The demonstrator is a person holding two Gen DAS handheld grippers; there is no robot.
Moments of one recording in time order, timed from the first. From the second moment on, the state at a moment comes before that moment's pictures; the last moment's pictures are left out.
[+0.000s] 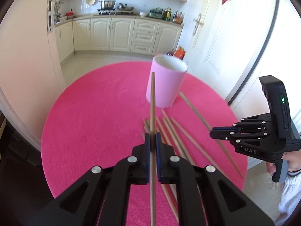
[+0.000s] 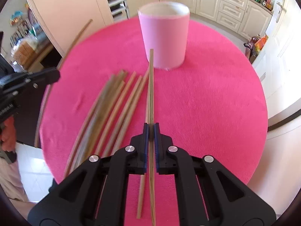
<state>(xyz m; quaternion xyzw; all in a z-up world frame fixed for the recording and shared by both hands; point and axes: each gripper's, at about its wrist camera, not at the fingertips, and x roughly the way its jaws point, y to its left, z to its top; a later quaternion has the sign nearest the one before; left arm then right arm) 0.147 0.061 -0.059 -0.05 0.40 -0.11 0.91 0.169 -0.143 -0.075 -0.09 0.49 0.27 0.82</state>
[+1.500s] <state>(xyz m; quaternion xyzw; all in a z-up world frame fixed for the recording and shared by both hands) 0.245 0.037 0.067 -0.09 0.11 -0.13 0.98 0.220 -0.155 0.075 0.08 0.20 0.33 0.92</state>
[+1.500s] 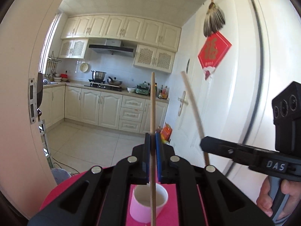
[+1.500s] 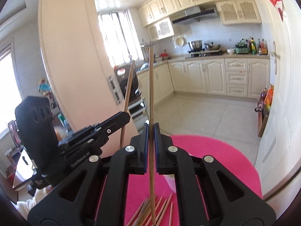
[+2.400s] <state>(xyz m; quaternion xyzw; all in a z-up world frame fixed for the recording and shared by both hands) 0.314 0.029 -0.009 -0.14 0.02 -0.08 0.99 0.271 -0.138 0.019 0.09 0.07 0.23 0.97</state>
